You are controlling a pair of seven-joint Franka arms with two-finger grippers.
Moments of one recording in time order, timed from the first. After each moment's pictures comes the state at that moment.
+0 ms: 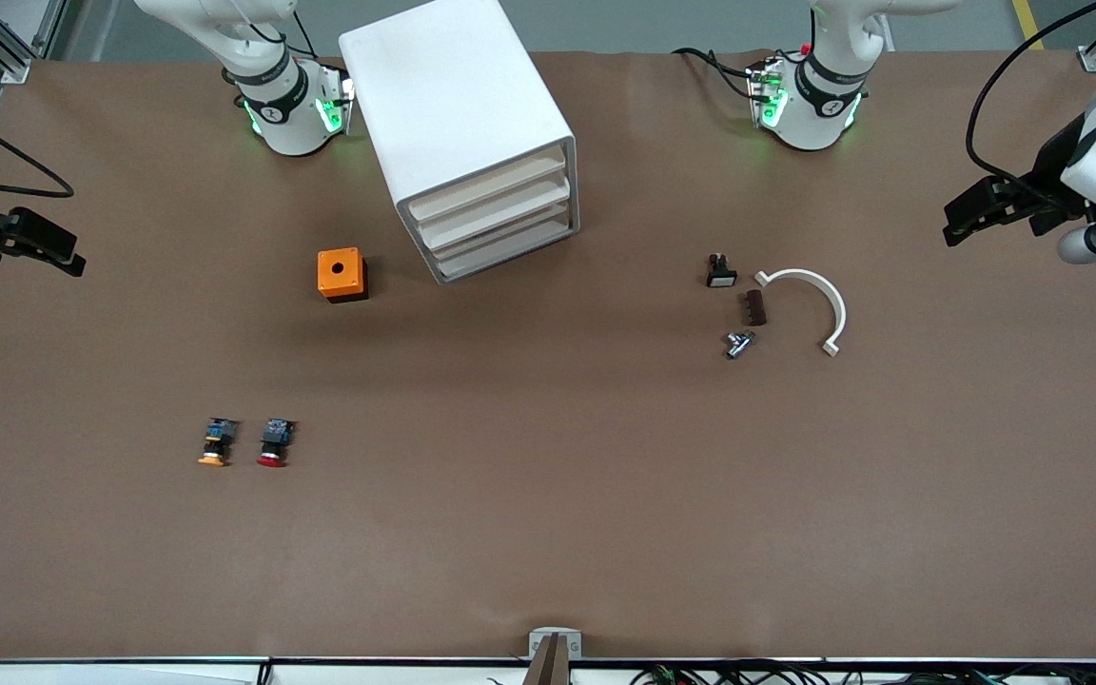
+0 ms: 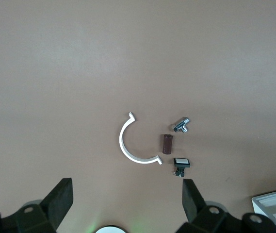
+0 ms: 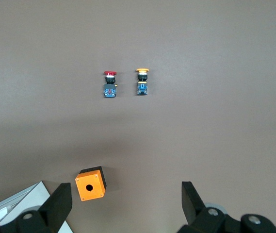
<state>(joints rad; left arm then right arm) -0.06 0.01 -0.08 -1.51 0.01 1.47 -0.23 -0.04 0.03 0.01 -1.52 0.00 1.53 0.05</state>
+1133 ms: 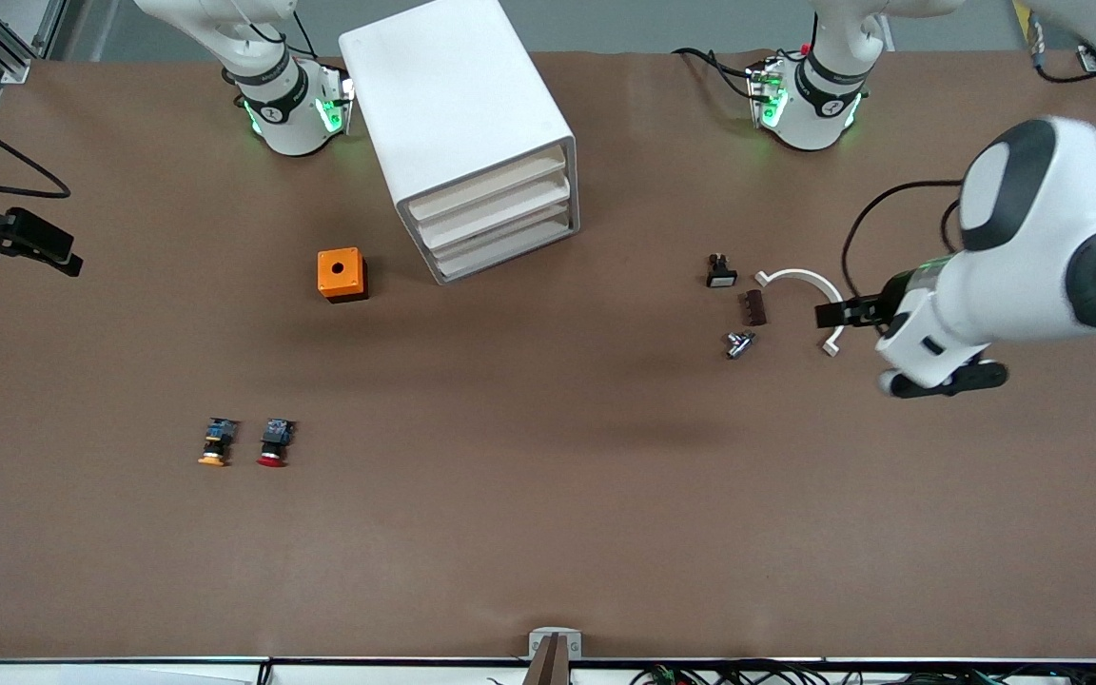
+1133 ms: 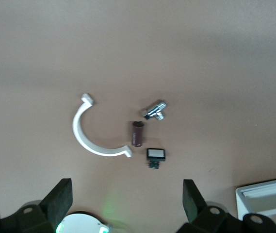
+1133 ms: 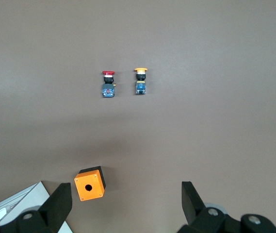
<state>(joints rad) -0.17 0.39 -0.08 -1.42 -0.08 1.49 -0.36 -0.04 0.03 0.00 -1.52 0.00 1.53 0.05</state>
